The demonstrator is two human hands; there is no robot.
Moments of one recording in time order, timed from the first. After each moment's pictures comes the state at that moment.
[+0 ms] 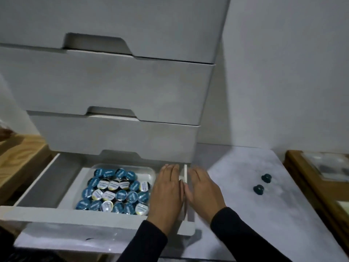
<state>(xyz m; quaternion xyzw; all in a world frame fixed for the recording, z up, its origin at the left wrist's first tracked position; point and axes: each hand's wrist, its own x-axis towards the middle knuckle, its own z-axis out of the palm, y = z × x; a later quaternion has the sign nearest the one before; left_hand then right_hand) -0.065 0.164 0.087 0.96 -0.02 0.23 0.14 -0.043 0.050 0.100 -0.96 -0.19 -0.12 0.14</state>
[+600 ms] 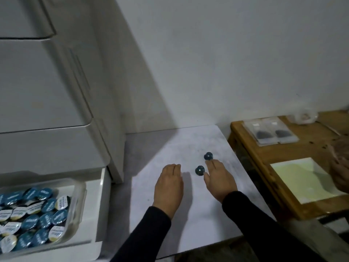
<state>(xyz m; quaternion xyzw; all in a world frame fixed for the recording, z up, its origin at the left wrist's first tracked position) -0.001 -0.050 0.042 0.96 -0.14 0.12 0.21 0.008 -0.215 0.048 -0.99 0.02 -0.06 0.10</state>
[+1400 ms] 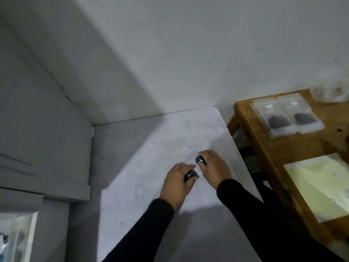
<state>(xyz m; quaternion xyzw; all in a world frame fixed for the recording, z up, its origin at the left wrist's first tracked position) 0.108 -0.135 -0.039 0.90 -0.12 -0.13 0.41 0.128 -0.279 -0.028 -0.97 0.03 0.05 0.22</state>
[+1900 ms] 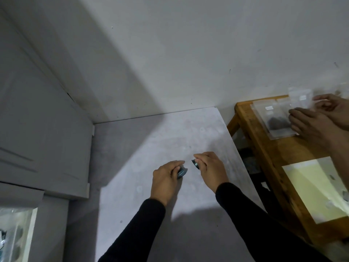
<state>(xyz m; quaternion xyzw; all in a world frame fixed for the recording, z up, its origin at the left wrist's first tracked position) 0.111 -0.114 -0.035 0.85 0.01 -0.09 0.52 0.121 -0.270 -0.024 -0.95 0.08 0.04 0.31</state>
